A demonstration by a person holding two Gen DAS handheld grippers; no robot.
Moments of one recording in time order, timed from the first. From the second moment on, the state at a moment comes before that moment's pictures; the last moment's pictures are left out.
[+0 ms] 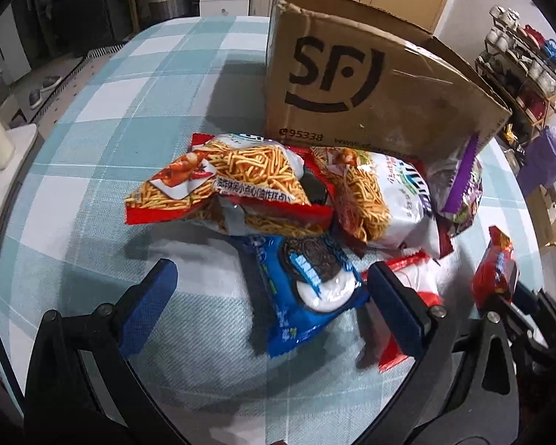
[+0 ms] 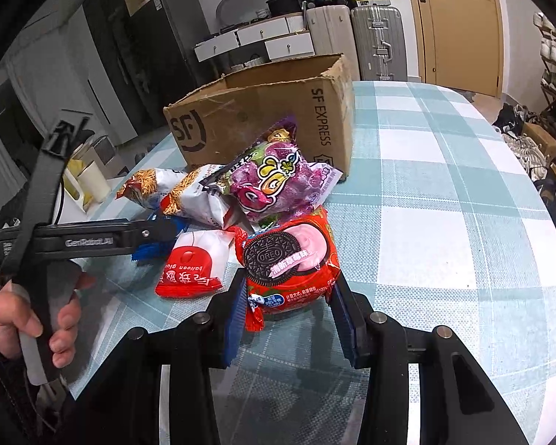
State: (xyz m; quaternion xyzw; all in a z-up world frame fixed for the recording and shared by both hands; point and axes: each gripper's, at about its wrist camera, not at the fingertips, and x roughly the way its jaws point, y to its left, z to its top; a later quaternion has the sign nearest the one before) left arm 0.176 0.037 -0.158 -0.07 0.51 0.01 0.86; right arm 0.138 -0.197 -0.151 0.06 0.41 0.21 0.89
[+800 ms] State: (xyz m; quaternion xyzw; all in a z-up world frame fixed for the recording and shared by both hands) left arm 0.160 0.060 -0.157 -0.08 0.50 -0.05 0.86; right arm 0.137 -0.196 -0.150 0.07 0.40 0.21 0.89
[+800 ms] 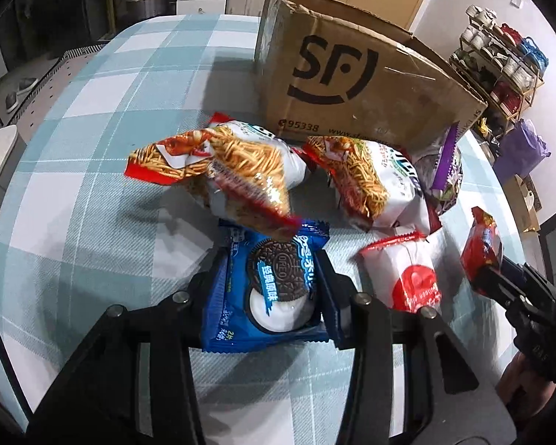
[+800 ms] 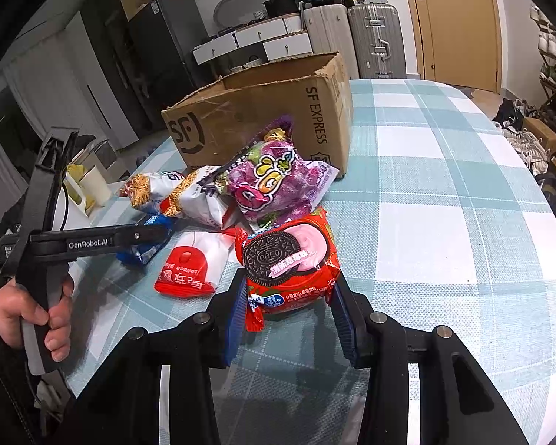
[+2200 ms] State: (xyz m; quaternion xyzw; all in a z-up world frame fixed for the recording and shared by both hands) left arm 0.128 0.043 -0.050 -0.05 0.42 -0.10 0.90; right arm 0.129 -0.165 -0.054 0.04 0.33 0.25 0.91
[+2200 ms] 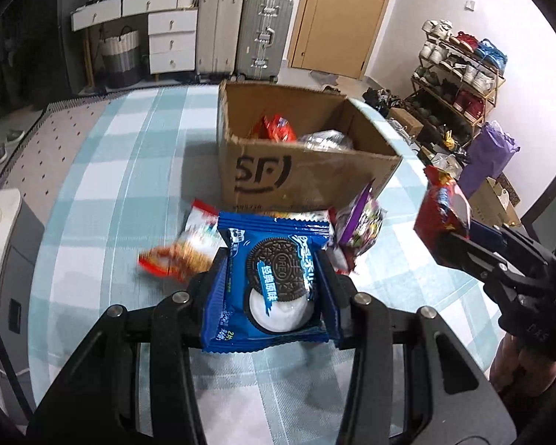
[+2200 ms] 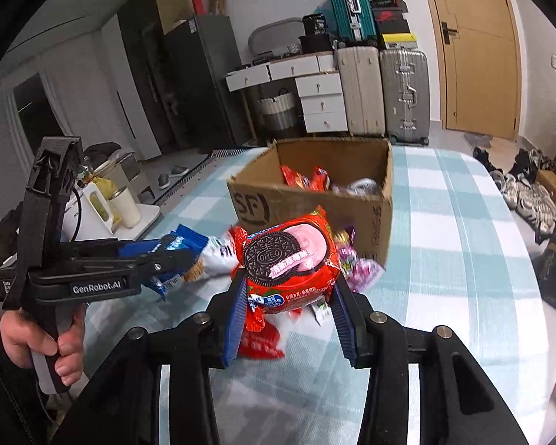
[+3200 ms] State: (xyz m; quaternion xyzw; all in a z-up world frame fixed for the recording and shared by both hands) left arm 0.250 0.009 0.043 -0.02 0.38 -0.13 0.91; right arm 0.239 -0.149 0.022 0.03 0.30 0.26 0.92
